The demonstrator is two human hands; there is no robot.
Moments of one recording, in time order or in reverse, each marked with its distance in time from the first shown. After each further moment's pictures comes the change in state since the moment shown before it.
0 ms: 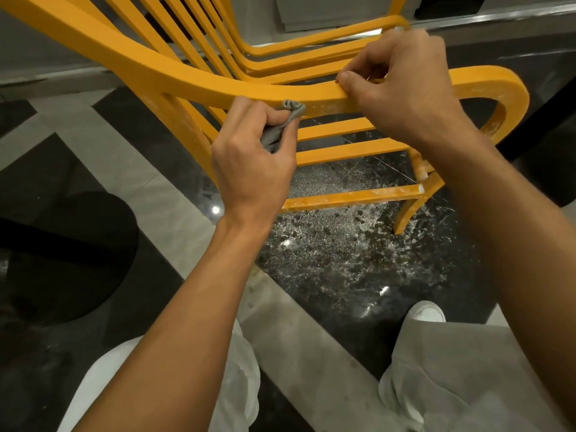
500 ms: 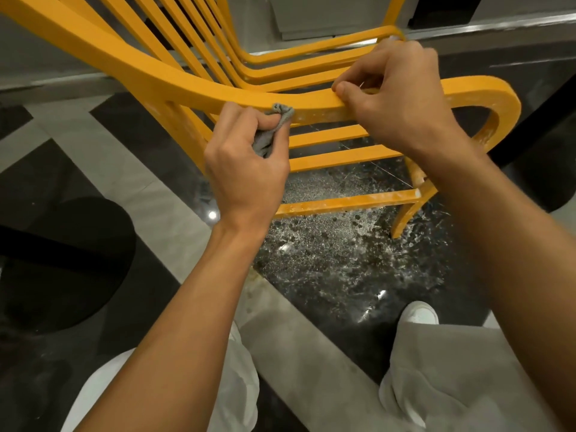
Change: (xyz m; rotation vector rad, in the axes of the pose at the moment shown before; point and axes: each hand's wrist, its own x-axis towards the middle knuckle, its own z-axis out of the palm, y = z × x) left_hand 0.003 -0.005 -0.006 -0.004 0.045 -0.006; right_hand -0.001 -0.008 -0.002 0.011 -0.013 0.015
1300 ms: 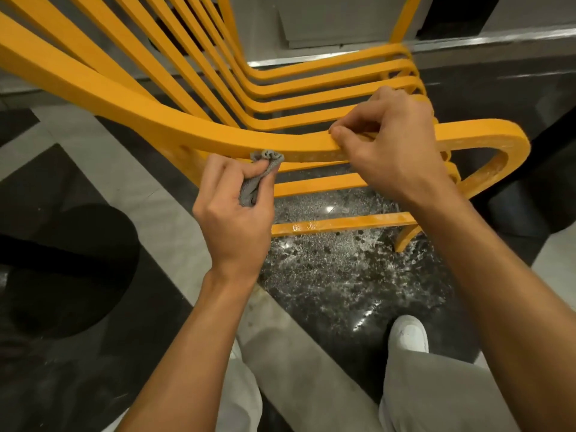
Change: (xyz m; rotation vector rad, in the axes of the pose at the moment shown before) left_hand 0.002 -0.010 -0.013 0.003 -0.010 -0.020; right_hand 0.015 0.000 0.010 0.061 -0.008 0.011
